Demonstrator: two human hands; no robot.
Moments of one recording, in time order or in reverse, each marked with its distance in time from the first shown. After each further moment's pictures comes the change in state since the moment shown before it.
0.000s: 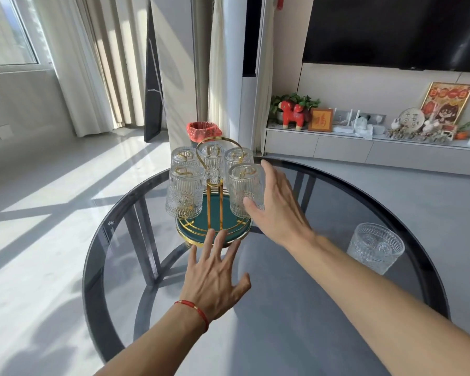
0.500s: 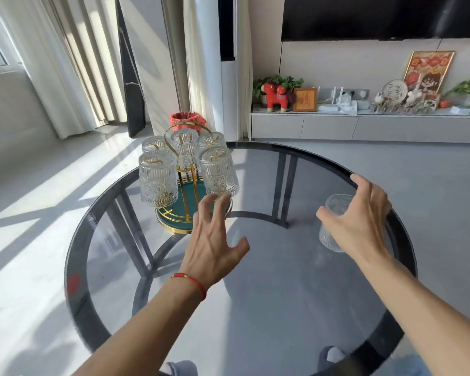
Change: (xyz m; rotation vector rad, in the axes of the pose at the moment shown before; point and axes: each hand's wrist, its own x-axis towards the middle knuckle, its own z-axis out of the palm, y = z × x) left_hand 0.007 0.048 -0.038 -0.521 0.304 0.089; right_hand -0.099 0.122 -0.065 -0.014 0.356 0.576
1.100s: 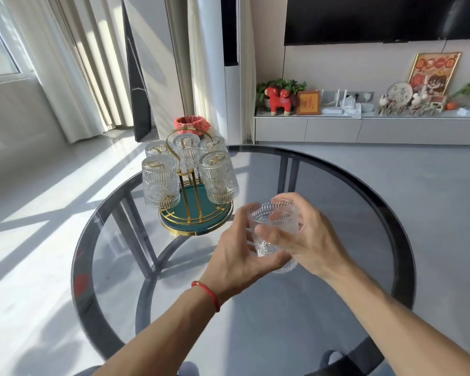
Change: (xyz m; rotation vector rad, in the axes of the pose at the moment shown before) left_hand -0.014 0.052 0.001 -0.495 -0.129 -0.050; right_hand -0.049 -0.054 -0.007 0.473 -0.543 -0.206
